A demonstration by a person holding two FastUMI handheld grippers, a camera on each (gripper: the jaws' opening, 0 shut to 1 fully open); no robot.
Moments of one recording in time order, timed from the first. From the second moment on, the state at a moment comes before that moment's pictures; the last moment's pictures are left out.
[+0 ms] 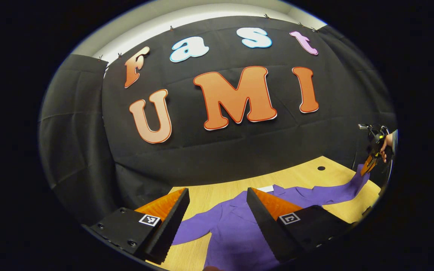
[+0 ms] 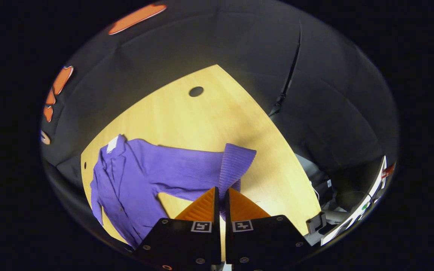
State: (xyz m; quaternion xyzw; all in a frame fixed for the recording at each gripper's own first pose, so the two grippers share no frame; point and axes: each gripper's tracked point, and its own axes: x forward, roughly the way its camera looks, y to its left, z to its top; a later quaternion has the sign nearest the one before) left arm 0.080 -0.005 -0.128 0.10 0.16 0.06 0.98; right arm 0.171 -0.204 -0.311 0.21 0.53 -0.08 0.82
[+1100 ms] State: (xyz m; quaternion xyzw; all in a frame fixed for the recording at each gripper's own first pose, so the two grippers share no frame) left arm 0.059 0.180 -0.149 0.06 0.18 0.18 0.97; right arm 0.244 0.095 -0.178 0.10 0.48 0.15 0.86
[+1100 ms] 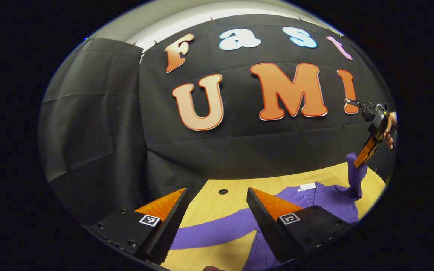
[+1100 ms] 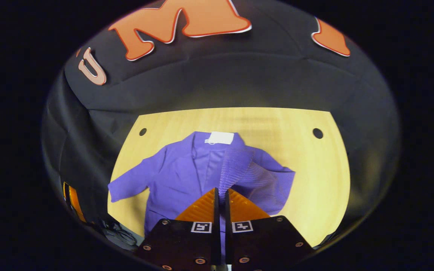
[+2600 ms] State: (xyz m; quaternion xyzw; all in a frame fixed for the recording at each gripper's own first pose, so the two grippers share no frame) left arm 0.048 0.310 -0.253 -0.02 0.33 0.24 0.91; right arm 0.241 0.133 -0.069 0.11 0.24 0.16 0.95
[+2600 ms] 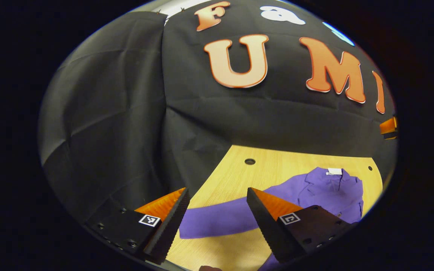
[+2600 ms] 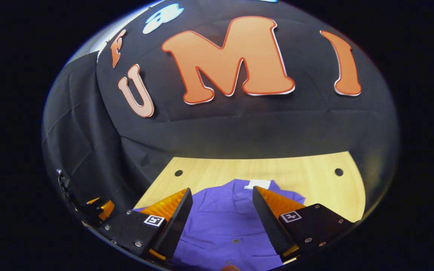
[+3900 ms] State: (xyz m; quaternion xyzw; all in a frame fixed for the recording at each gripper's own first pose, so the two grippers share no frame) left arm -0.023 0.380 -0.477 -0.23 0.66 0.23 0.67; right arm 0.154 0.048 -0.082 0.01 0.19 0.03 0.98
